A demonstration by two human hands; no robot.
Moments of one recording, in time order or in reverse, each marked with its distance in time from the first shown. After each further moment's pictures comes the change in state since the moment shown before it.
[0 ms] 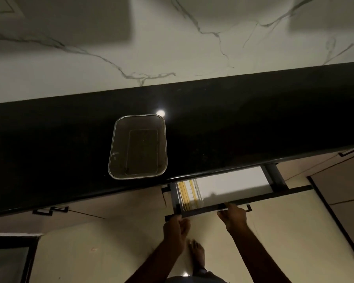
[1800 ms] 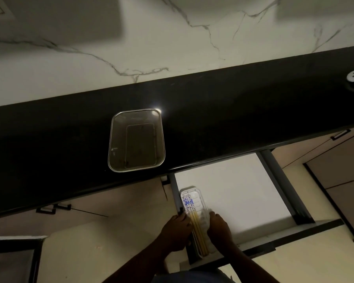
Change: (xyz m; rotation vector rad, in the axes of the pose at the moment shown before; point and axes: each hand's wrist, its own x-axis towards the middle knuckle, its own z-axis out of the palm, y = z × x) left_hand 0.035 -0.005 -0.058 2.596 -0.553 1.081; right_hand -0.018 0.111 -0.011 -1.380 -0.069 -0.652
